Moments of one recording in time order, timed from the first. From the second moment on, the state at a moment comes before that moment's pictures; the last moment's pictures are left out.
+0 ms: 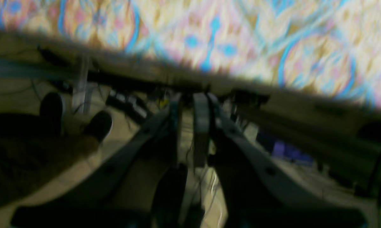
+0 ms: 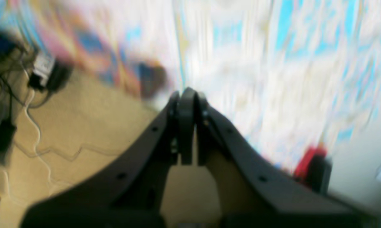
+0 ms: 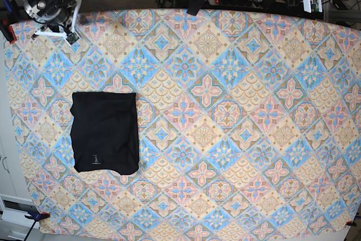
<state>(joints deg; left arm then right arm) 62.5 -6.8 -23.5 115.7 -21.6 -6.0 27.1 -38.7 14.6 22.4 107.0 -9.3 41.3 -43.7</state>
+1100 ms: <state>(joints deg) 31.8 -11.8 10.3 34.0 -18.5 -6.0 -9.0 -27.4 10.2 28.7 25.1 -10.1 40.7 -2.7</state>
